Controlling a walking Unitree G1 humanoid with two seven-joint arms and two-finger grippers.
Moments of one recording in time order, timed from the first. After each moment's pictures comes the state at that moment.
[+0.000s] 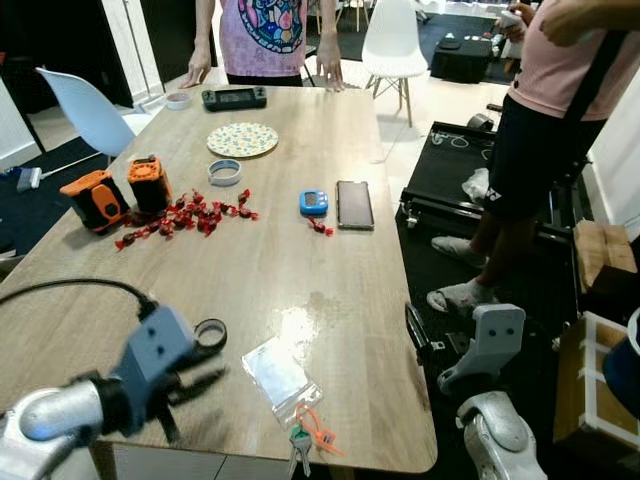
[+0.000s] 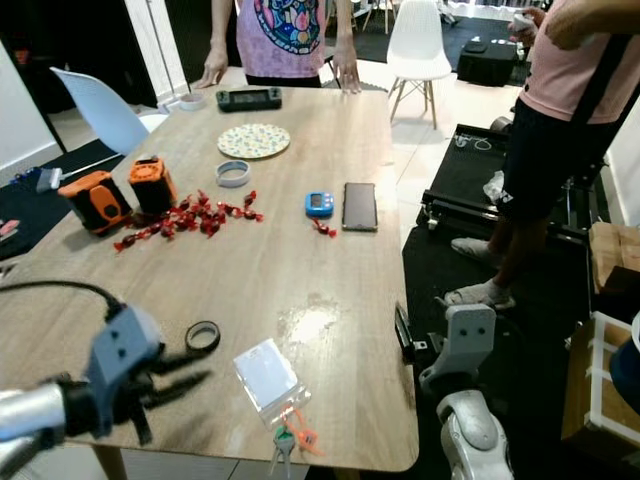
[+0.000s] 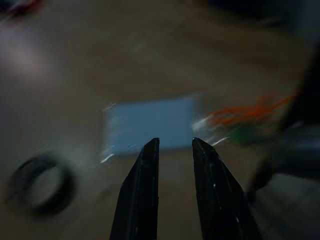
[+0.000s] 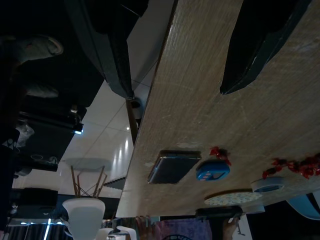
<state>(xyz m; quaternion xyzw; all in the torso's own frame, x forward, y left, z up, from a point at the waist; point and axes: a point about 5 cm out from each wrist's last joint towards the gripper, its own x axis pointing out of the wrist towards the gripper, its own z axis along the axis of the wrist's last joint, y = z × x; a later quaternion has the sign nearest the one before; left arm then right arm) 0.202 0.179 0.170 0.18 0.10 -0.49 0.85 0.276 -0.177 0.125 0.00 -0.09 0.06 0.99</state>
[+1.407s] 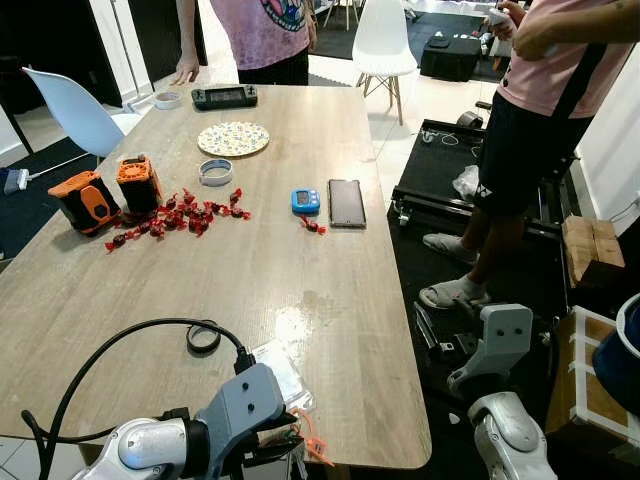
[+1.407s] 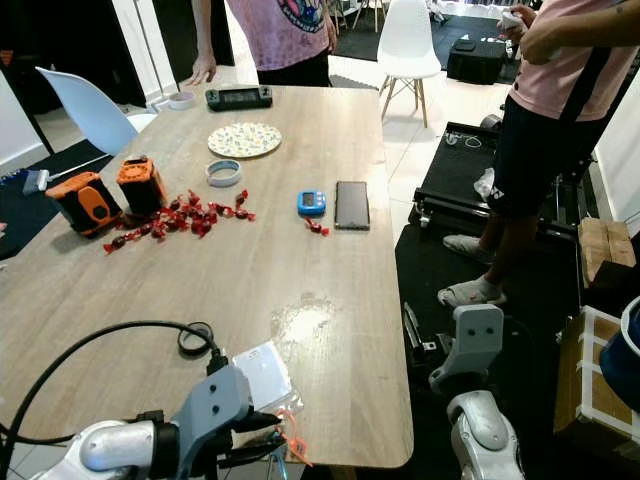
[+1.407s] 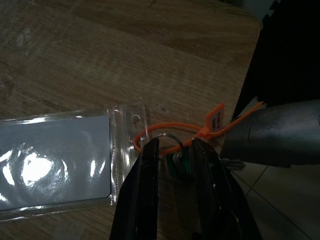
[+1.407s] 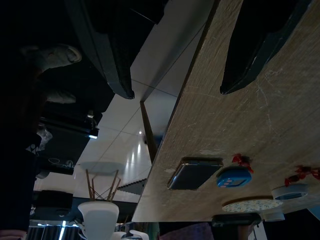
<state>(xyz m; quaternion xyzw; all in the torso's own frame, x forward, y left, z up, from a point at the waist) 0.203 0.134 0.124 0.19 0.15 -0.55 0.80 0.275 -0.187 0.124 -0.01 -0.08 0.05 1.00</state>
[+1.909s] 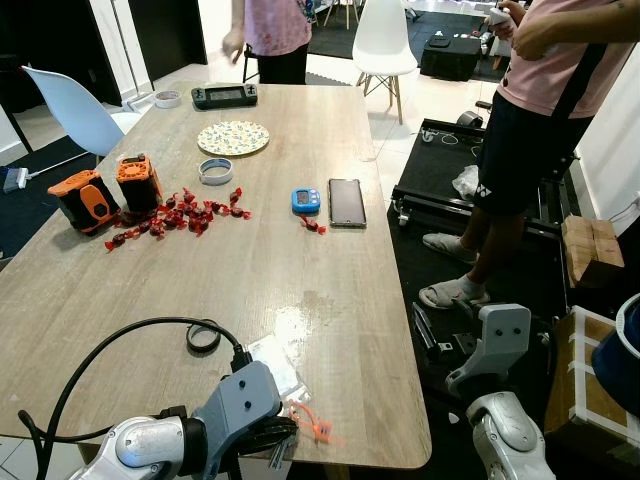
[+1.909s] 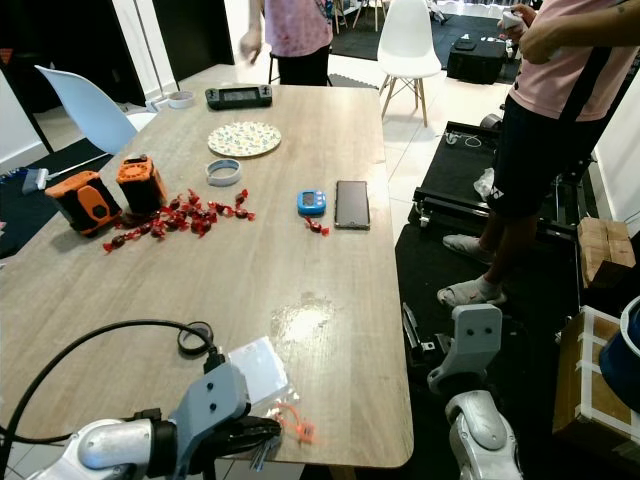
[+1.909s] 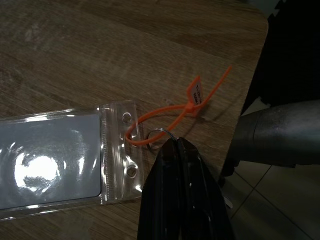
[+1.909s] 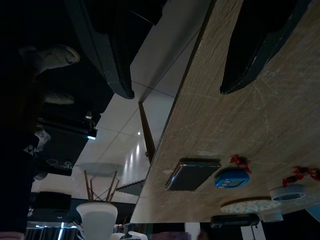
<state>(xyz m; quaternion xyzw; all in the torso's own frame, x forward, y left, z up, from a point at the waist) 0.206 0.138 0.124 0.19 0.14 -0.53 0.81 0.275 -0.185 0.124 0.00 -0.08 0.05 1.00</state>
